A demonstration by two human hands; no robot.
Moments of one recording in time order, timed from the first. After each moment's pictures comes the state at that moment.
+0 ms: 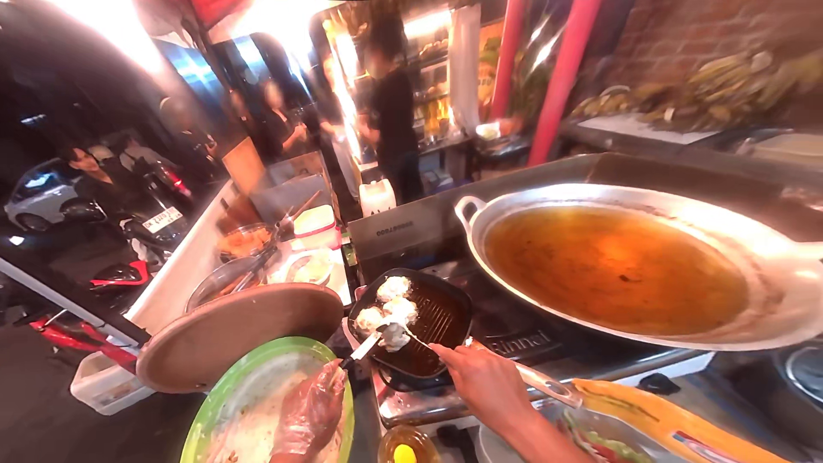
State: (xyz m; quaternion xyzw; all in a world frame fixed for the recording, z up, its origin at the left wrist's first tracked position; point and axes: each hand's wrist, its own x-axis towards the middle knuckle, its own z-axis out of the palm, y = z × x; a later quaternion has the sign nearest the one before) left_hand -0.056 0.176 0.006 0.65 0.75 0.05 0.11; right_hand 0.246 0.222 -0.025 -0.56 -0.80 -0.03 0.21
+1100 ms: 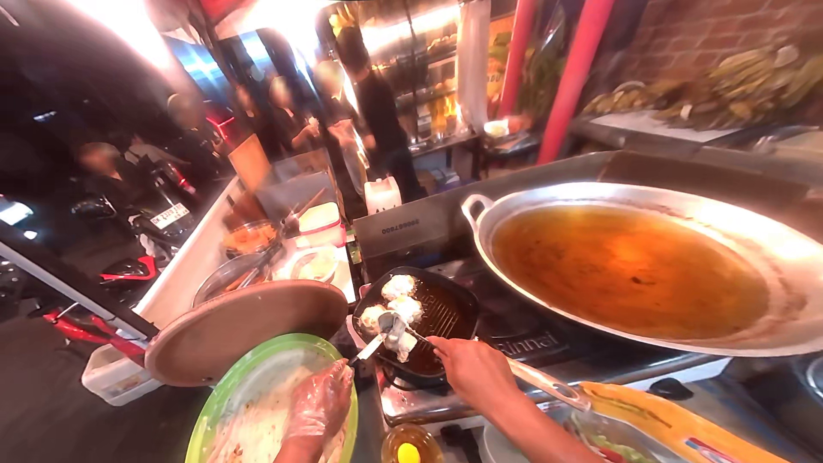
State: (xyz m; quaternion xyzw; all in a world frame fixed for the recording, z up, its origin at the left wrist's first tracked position) left_hand -0.045 0.190 0.008 0.63 0.77 -0.05 0.13; right_hand 0.225 0.242 0.004 -0.62 -0.77 0.14 0.05
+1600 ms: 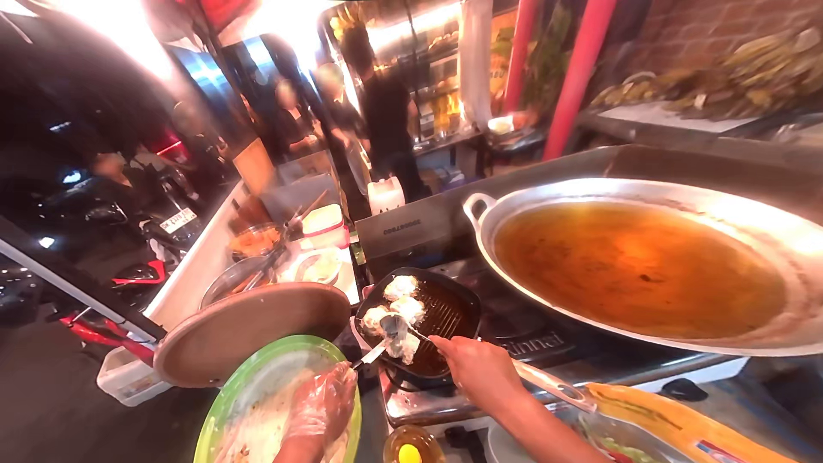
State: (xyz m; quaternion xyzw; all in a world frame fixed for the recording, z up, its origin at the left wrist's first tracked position) left_hand -0.039 0.187 0.025 0.63 0.76 -0.08 0.14; right_hand 0.232 0.245 -0.001 -0.59 -0.80 0.09 0.06
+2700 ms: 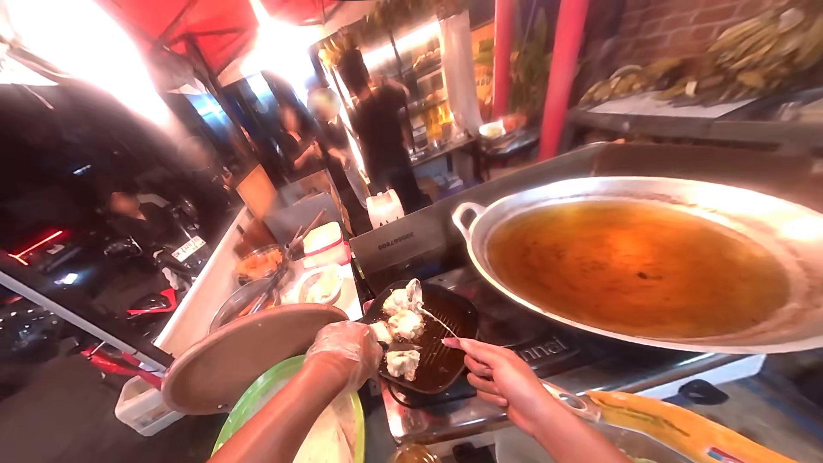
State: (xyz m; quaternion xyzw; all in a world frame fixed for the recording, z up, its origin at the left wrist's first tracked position) left_hand 0.038 0.272 0.128 0.72 0.65 -0.24 0.06; right_hand 0.279 0.246 -0.003 -0.41 -0.32 0.73 0.44
